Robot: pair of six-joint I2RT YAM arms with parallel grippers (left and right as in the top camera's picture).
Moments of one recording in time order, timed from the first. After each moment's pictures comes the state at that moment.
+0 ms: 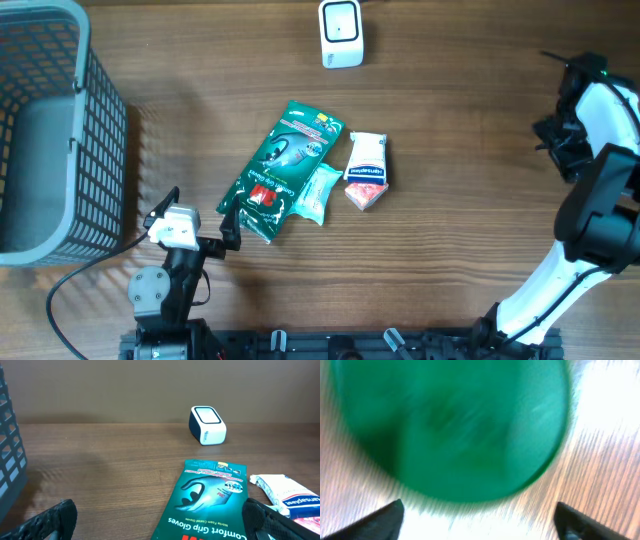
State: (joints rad) left arm 0.08 0.06 0.02 -0.08 0.26 -0.05; right arm -0.33 2.07 1.54 -1.02 0.33 0.91
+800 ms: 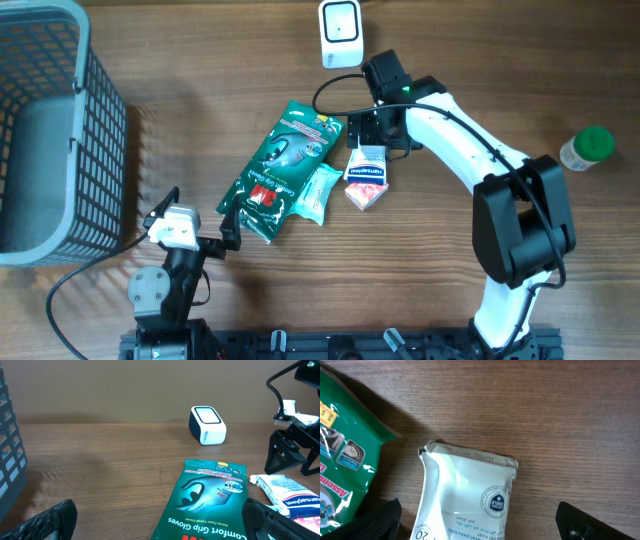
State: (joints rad) left arm 0.08 0.06 0.02 -0.08 0.26 -0.05; right arm 0.41 2.00 1.48 -0.80 0.00 0.39
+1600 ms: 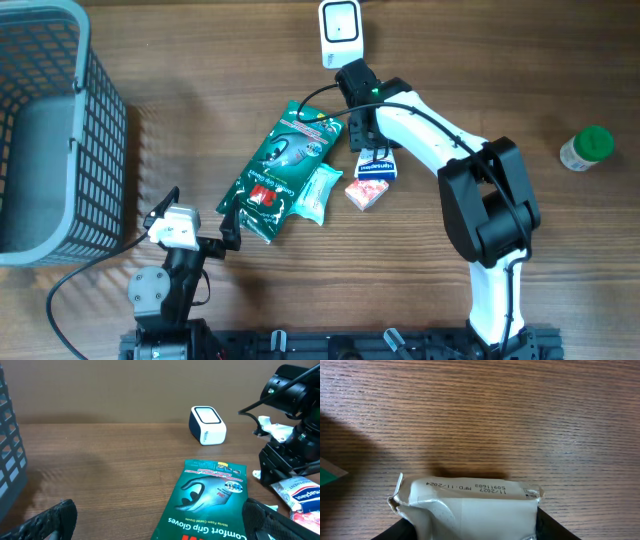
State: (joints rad) left arm 0.08 0.06 0.02 -0.08 0.26 -0.05; right arm 0.48 2.16 1.58 -0.84 0.22 0.39
